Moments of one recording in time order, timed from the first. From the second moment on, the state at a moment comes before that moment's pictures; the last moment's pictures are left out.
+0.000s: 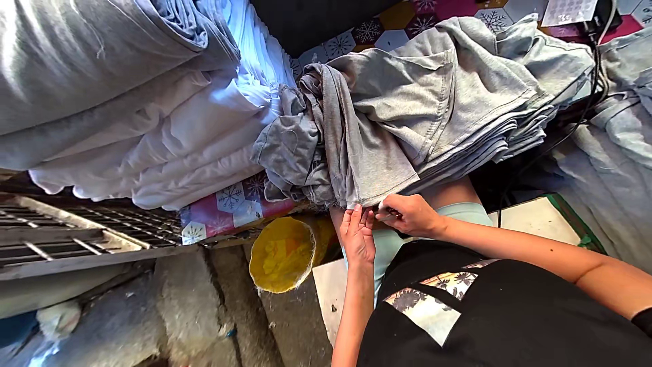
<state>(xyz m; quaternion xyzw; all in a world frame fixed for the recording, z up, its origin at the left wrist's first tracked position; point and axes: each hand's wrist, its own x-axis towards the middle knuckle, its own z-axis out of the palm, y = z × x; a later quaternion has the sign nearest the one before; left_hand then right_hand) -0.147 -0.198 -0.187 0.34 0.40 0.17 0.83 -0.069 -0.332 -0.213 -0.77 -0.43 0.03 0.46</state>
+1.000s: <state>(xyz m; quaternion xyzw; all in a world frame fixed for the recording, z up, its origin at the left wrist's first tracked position) -0.147 -0.206 -0.170 0.42 0.37 0.23 0.80 -0.043 -0.322 -0.209 -0.76 -0.42 -0.04 0.49</state>
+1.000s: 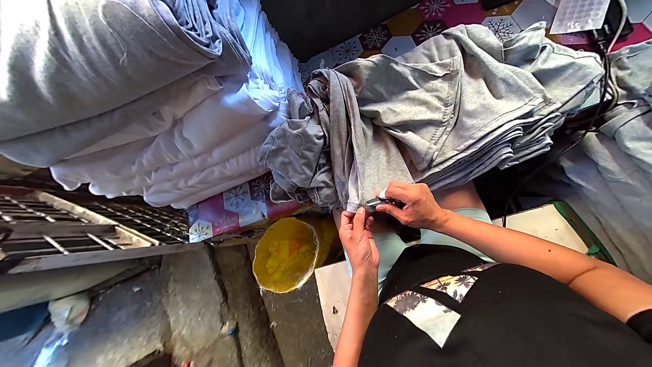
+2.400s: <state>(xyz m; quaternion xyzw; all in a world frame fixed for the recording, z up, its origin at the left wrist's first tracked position) -0.147 -0.213 -0.155 0.43 0.37 0.23 0.79 -0.050 -0.328 -0.205 -0.75 -0.38 -0.02 0.54</state>
